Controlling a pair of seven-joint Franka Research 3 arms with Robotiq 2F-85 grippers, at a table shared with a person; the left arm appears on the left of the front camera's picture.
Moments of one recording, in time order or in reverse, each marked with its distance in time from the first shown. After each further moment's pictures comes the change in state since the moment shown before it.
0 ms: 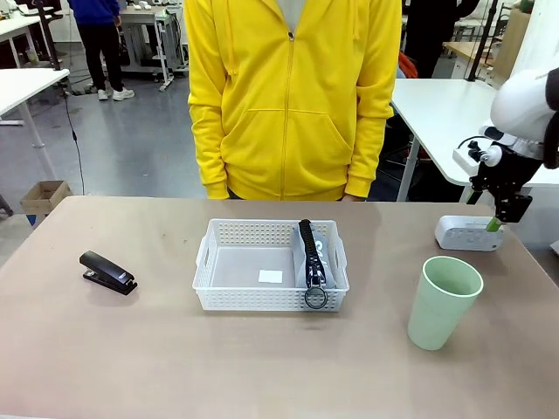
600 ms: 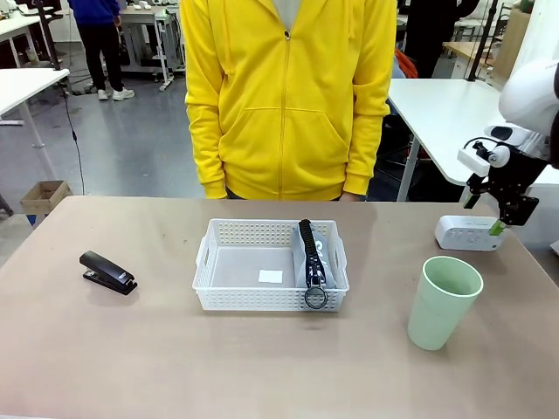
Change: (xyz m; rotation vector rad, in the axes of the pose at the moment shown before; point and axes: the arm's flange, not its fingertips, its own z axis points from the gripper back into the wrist) left arm 0.000 0.000 0.000 0.000 0.000 0.000; right arm 0.000 0.013 0.006 0.045 -0.089 0.099
